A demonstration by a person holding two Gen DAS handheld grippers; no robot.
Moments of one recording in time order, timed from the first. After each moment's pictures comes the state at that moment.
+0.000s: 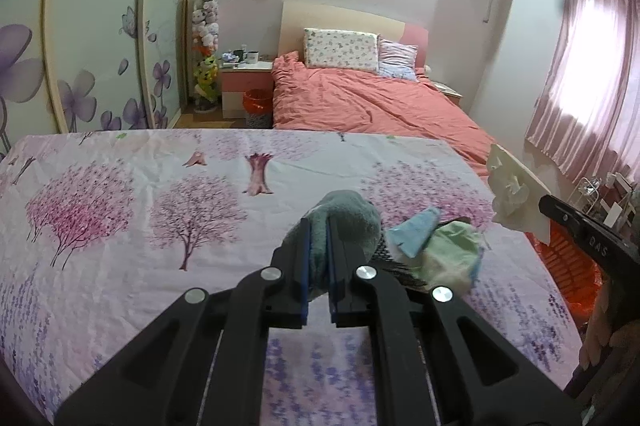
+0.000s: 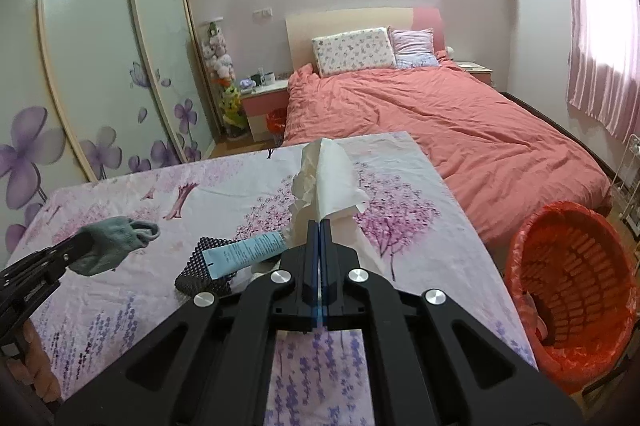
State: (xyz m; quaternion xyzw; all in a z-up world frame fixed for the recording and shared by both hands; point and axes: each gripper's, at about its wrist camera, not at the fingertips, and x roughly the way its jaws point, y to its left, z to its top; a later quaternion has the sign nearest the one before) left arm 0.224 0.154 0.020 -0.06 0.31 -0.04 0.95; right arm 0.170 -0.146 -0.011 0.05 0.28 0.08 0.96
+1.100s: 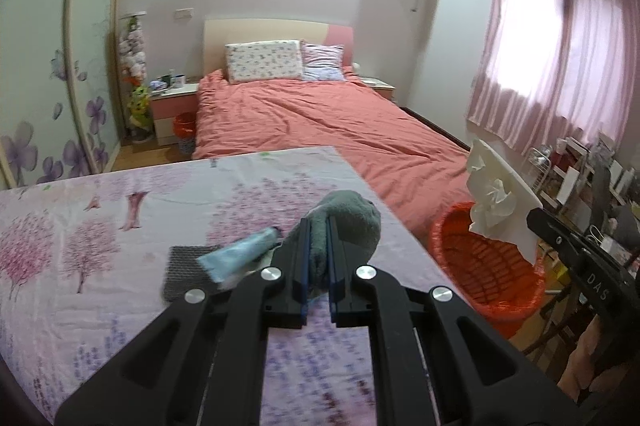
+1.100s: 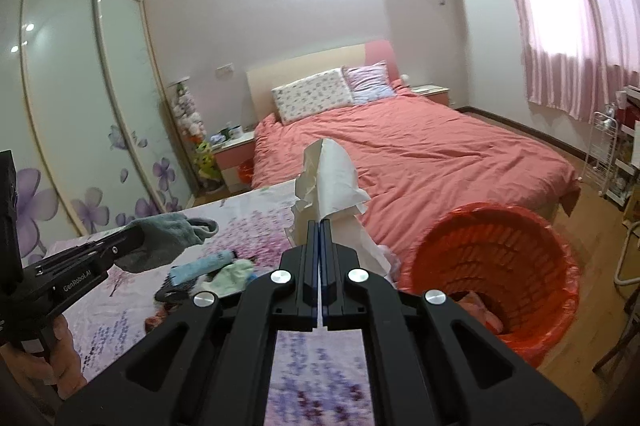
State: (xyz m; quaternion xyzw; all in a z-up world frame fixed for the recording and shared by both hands) left arm 0.211 -0.007 0.060 -0.01 0.29 -0.15 0.95; right arm 0.100 -0.253 0.010 0.10 0.20 0.02 0.97
